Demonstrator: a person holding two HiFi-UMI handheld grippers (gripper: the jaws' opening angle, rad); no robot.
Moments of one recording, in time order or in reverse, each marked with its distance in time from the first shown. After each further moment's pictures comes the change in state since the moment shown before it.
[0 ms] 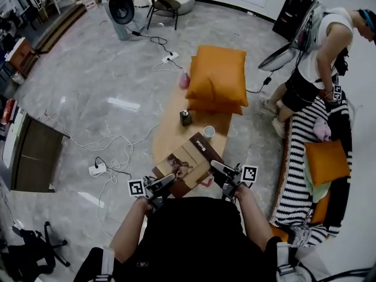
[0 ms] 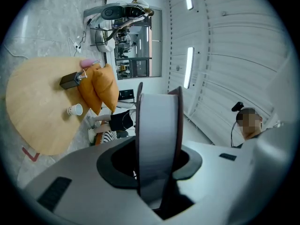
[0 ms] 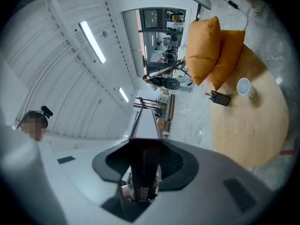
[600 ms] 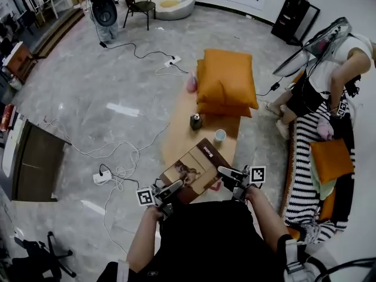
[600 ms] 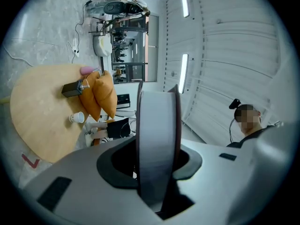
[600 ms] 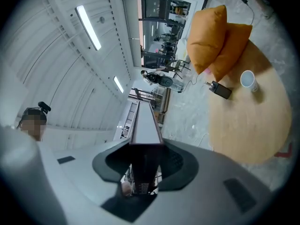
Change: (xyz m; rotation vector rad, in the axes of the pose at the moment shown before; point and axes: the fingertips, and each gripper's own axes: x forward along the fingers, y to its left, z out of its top) left arm -0.049 0.011 0.025 0.024 -0.055 -0.074; right arm 0.046 -0.012 -0.032 -0.019 0.118 -0.084
